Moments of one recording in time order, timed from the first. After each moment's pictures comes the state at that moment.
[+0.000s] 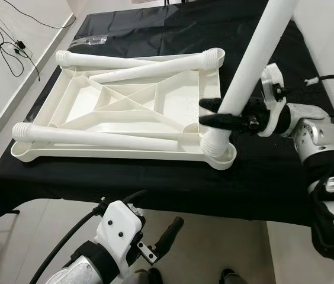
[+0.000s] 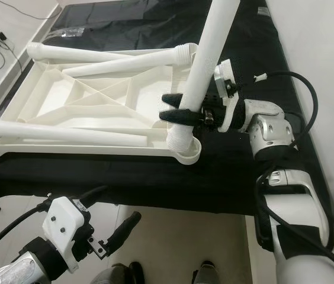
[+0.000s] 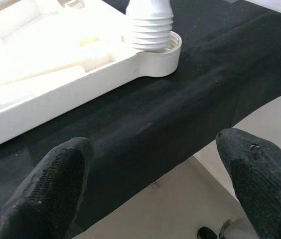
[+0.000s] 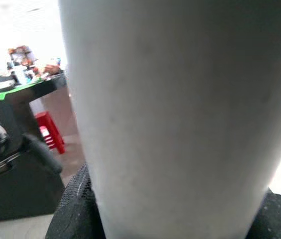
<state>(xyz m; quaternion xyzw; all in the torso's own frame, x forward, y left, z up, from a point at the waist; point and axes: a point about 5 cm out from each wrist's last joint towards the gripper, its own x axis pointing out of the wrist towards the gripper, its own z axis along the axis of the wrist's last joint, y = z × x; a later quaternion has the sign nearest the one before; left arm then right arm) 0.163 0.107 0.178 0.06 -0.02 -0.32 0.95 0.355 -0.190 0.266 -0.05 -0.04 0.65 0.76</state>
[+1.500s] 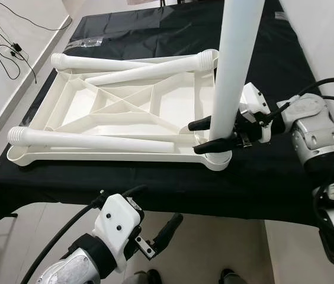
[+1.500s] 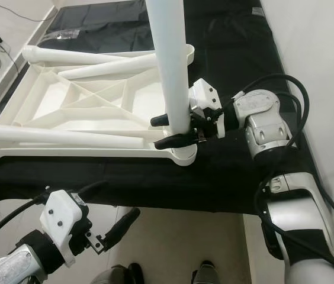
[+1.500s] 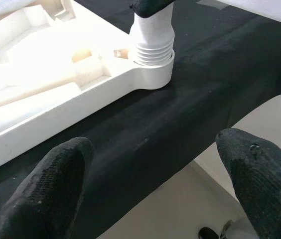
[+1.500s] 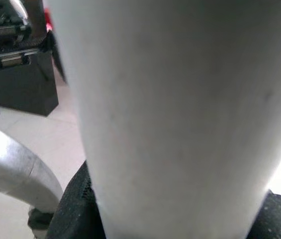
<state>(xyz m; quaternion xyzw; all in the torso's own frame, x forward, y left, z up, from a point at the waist) 0.168 0.109 0.187 0.07 -0.03 -0.33 0.94 0.343 -0.170 0.269 -0.26 -0.01 0.69 0.67</state>
